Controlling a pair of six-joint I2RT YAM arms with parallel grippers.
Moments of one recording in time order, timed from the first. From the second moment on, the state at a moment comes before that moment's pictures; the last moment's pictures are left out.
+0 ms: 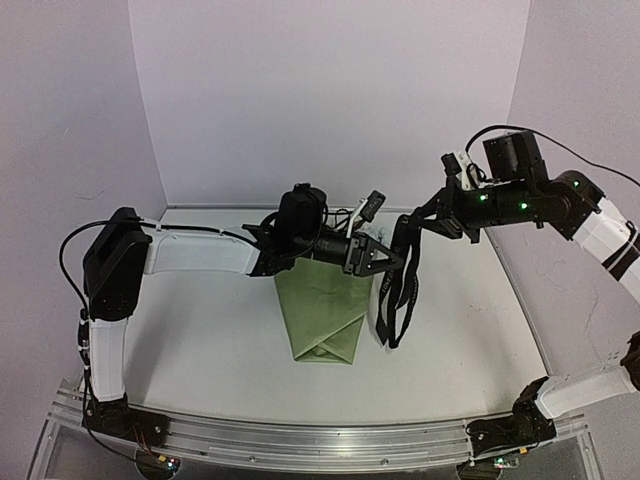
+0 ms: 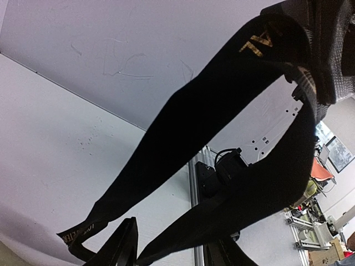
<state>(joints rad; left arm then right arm) -0.94 2.03 1.54 0.35 0.77 -0.45 0.65 1.25 1.45 -0.80 -0.26 0.77</state>
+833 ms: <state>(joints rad) -0.94 2.04 1.54 0.36 0.76 -0.56 0.64 1.14 1.26 -0.83 -0.12 0.71</state>
